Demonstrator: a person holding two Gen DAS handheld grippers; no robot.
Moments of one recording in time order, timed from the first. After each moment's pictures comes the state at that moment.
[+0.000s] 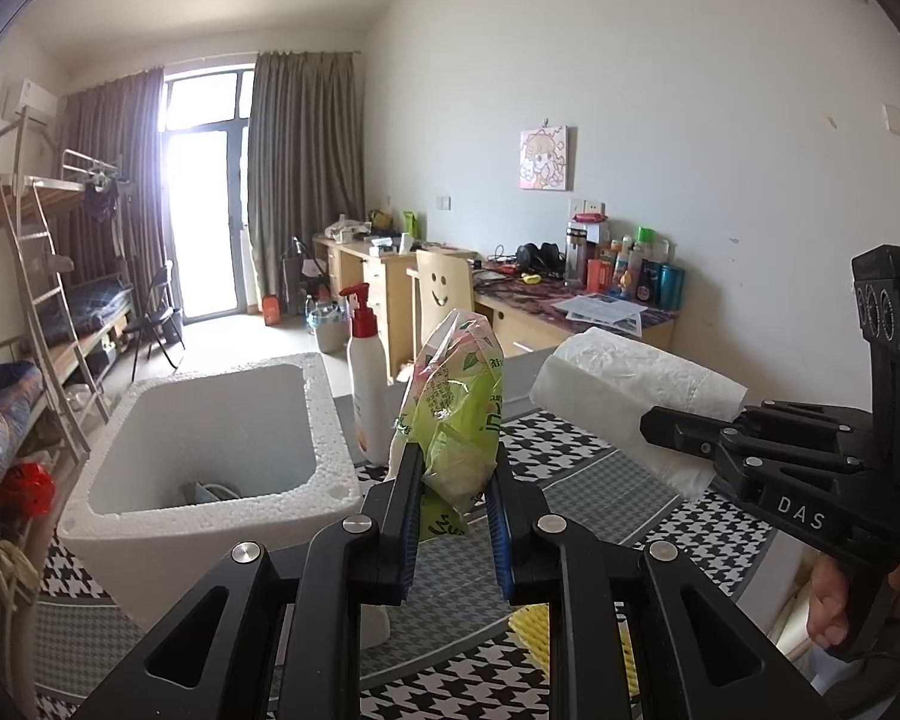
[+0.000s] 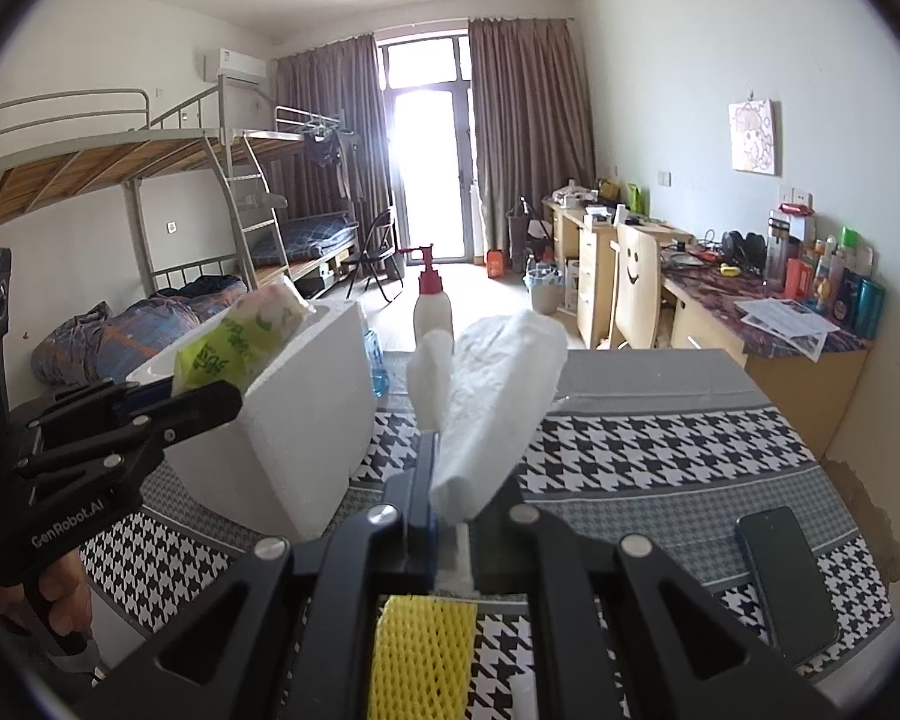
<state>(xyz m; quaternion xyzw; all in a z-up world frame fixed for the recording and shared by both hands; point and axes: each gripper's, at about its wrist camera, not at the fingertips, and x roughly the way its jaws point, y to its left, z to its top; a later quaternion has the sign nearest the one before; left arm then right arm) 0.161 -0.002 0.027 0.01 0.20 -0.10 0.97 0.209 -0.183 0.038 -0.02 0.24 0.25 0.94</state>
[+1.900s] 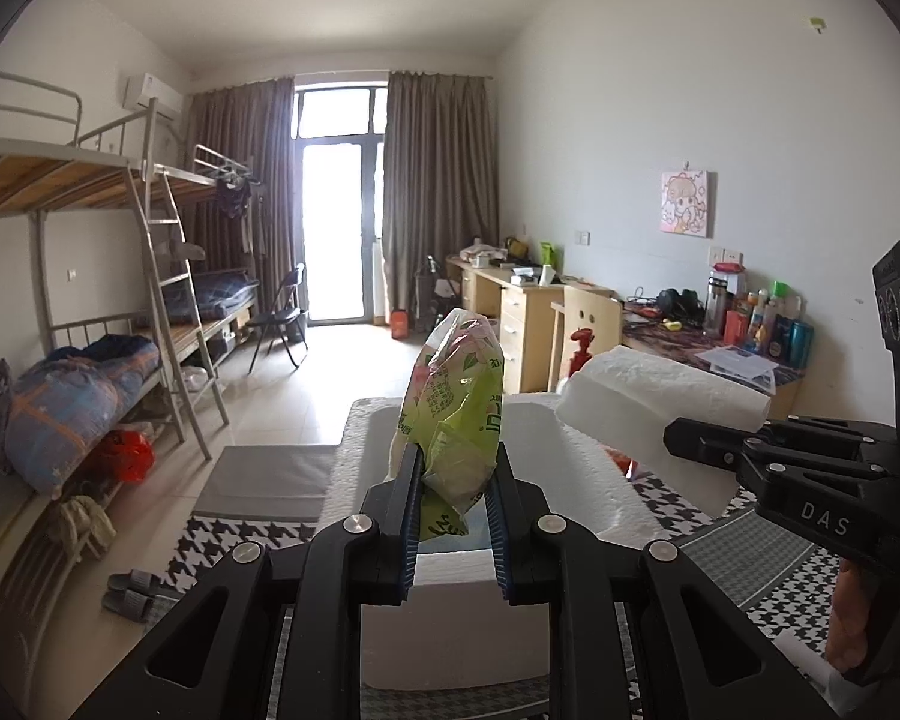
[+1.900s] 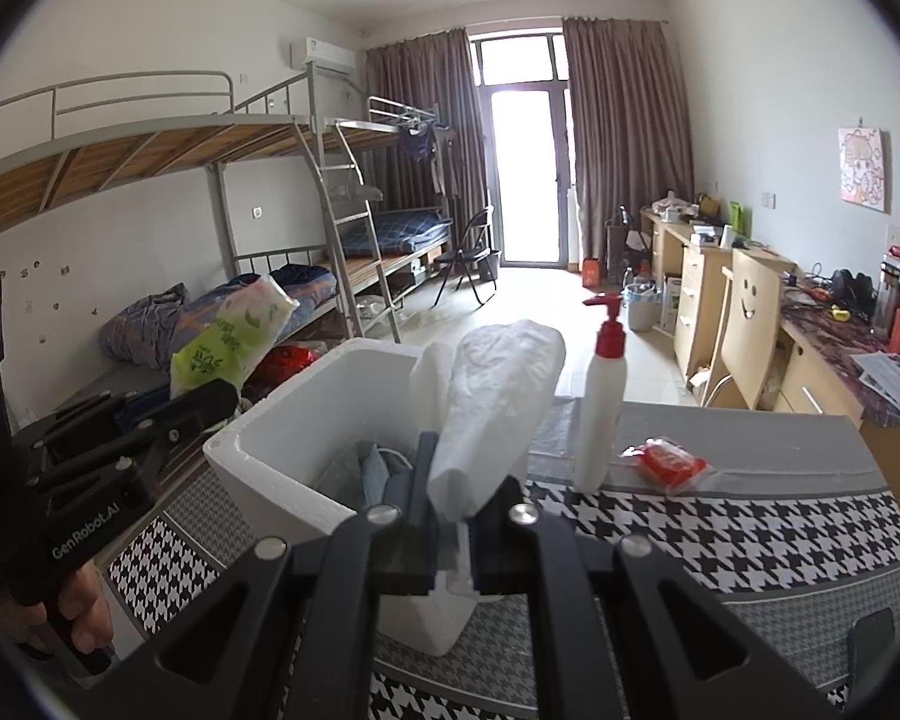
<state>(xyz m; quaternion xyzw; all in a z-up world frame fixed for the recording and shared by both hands) 0.162 0.086 0.040 -0.02 0.17 0.06 0.98 0.242 -0.079 0.060 -0.03 0.23 0.36 0.90</state>
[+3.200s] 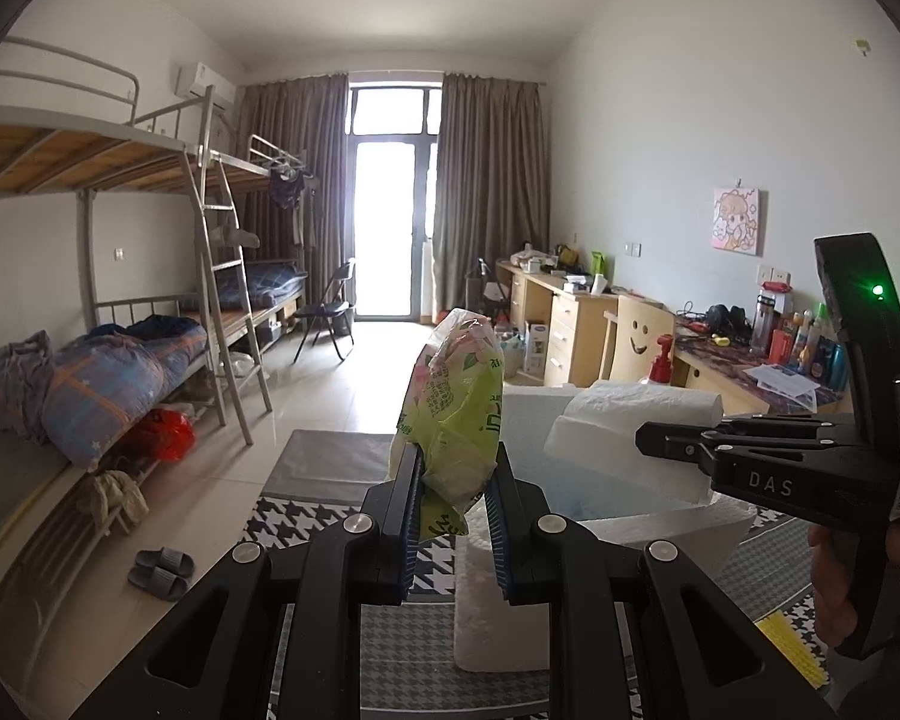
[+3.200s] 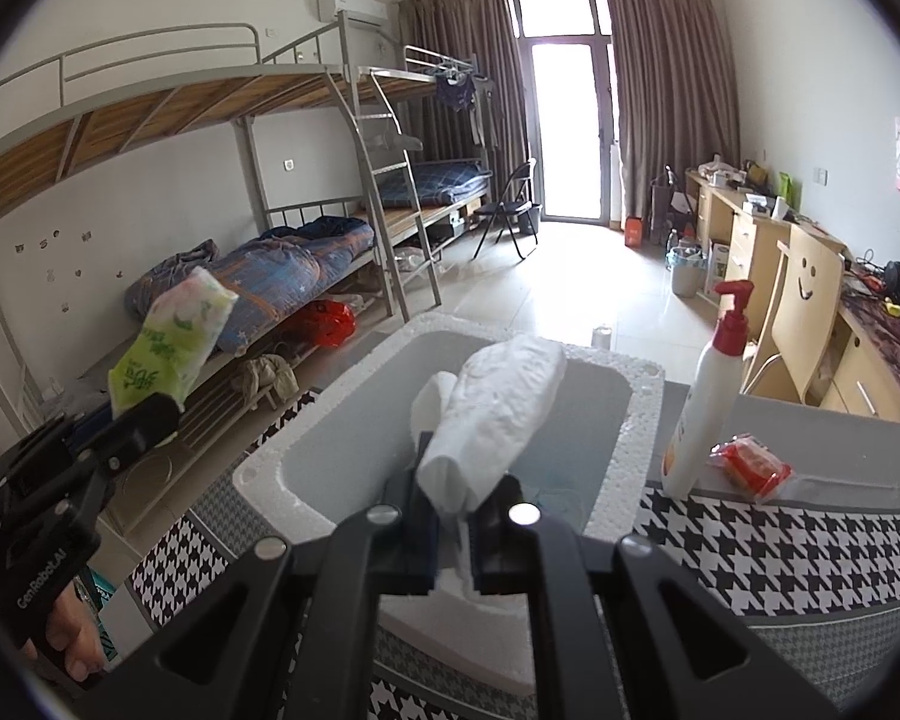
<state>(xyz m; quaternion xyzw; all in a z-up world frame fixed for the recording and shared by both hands) 0.143 0.117 0.037 -0.04 0.16 0.12 0.98 0.264 -0.013 0.055 -0.06 0.29 0.40 0.87</state>
